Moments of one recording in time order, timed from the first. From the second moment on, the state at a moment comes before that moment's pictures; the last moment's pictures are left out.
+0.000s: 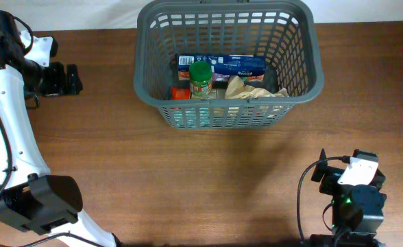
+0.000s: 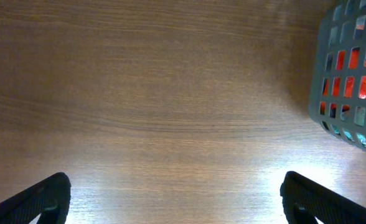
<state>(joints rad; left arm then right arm) 0.32 1.91 2.15 -1.50 0.12 0.24 -0.11 0.23 0.35 -0.49 0.22 -0.03</state>
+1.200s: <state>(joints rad) 0.32 1.91 2.15 -1.50 0.12 0.24 -0.11 0.02 0.14 -0.47 0.22 -0.03</state>
